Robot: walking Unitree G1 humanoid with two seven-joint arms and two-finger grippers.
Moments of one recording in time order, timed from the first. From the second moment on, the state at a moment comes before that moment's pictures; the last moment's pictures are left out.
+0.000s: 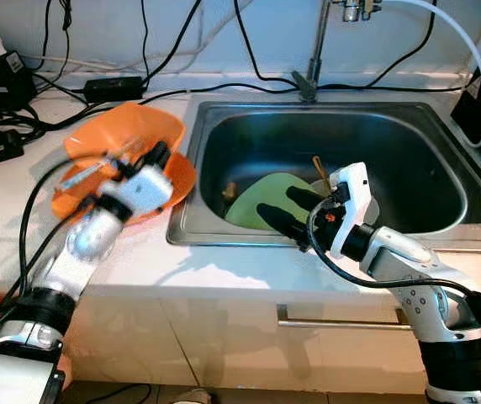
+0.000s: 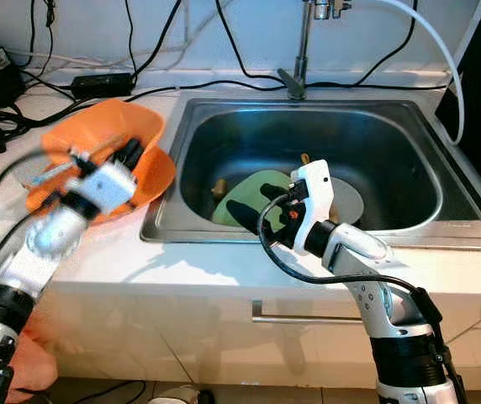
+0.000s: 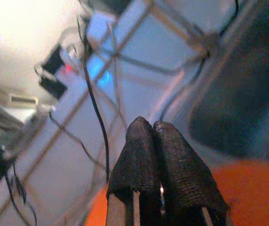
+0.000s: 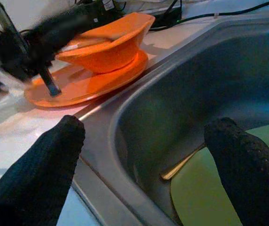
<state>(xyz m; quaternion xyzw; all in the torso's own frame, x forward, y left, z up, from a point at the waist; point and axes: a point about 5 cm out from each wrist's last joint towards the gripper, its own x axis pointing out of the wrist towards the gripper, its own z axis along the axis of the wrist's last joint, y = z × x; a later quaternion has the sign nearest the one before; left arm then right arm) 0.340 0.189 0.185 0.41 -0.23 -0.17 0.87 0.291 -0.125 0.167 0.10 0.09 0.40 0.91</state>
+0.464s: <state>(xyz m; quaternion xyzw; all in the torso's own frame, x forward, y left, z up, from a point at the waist) 0.351 0.180 0.236 0.36 -0.22 -0.18 0.89 0.292 -0.124 0.166 0.11 0.09 0.40 0.91</state>
